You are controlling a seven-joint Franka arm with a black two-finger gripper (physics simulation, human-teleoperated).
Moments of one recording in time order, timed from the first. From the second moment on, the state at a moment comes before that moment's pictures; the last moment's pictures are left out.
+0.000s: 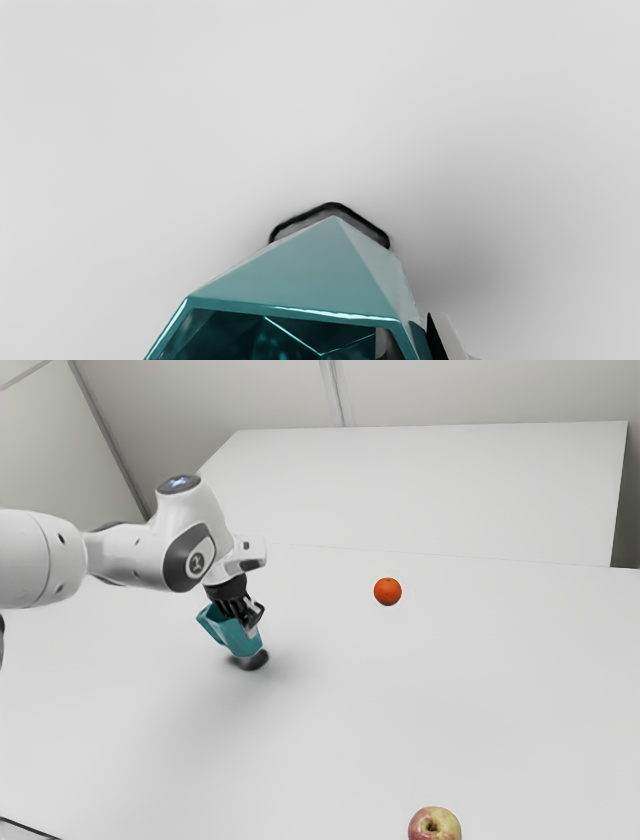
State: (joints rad) arm -0.35 0.12 0.34 -2.13 -0.02 2.31 0.28
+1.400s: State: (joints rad) arm -0.35 0.12 0.34 -2.20 0.00 2.46 0.21
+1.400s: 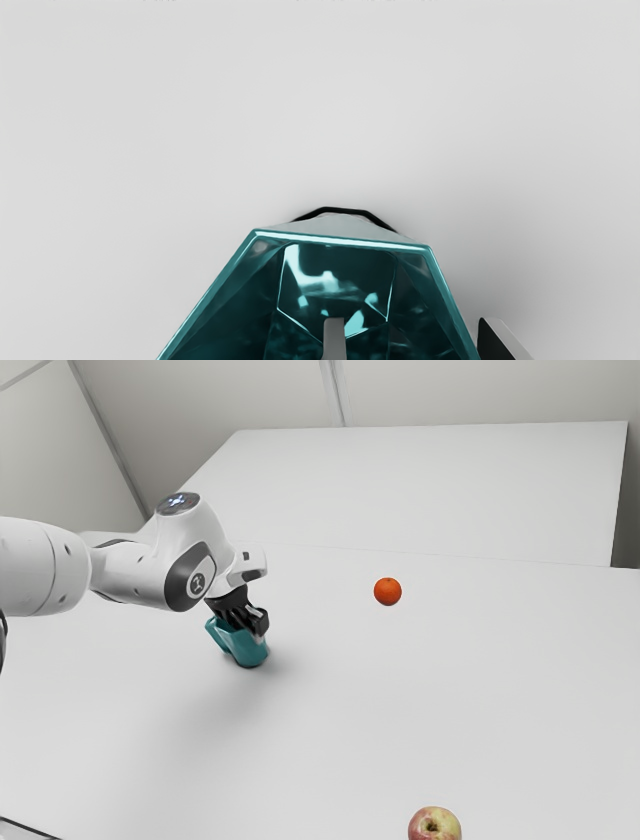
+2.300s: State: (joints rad) arm -0.35 0.01 0.33 -2.19 0.00 2.43 0.20
